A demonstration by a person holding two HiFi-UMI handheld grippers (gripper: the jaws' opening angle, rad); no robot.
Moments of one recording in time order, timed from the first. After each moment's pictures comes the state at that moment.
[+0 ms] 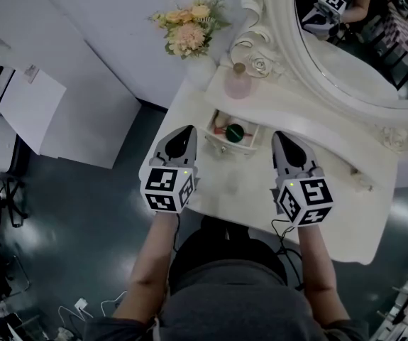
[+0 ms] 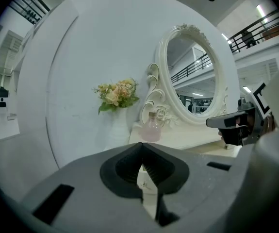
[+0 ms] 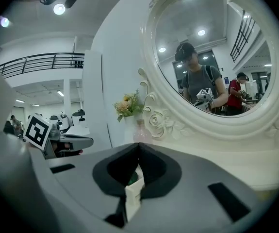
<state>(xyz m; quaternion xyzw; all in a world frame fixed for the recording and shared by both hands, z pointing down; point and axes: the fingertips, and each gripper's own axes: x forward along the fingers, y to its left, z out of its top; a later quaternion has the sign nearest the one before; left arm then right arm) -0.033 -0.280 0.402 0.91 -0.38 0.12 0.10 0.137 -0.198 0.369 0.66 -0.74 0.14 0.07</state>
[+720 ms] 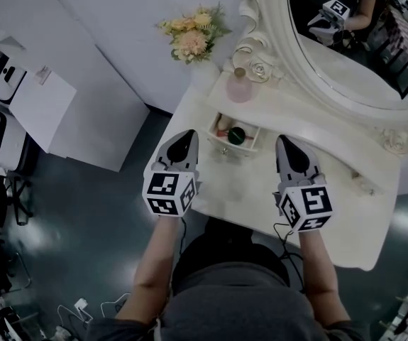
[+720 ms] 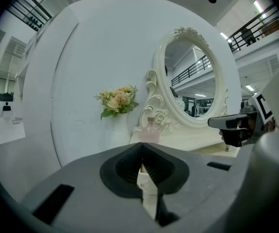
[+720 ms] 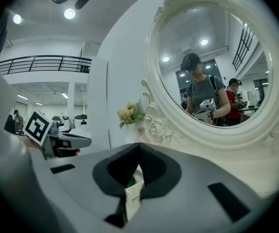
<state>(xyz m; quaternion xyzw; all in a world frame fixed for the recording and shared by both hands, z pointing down) -0.036 -0.264 0.385 0.90 -0.40 0.11 0.08 0.143 -0.182 0.353 0.66 -0.75 0.08 0.05</state>
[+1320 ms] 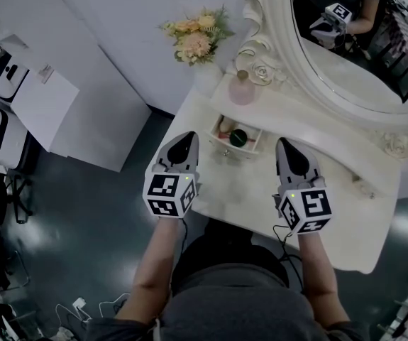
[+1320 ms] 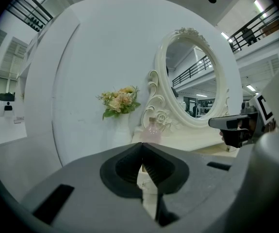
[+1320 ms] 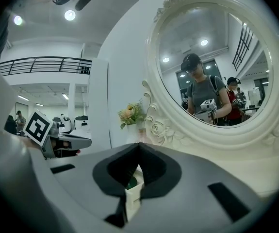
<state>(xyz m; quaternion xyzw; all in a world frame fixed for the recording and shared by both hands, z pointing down) -0.042 -0.265 0.384 0.90 -0.41 0.10 0.08 0.139 -0.183 0.352 0.65 -0.75 0.08 0.04</state>
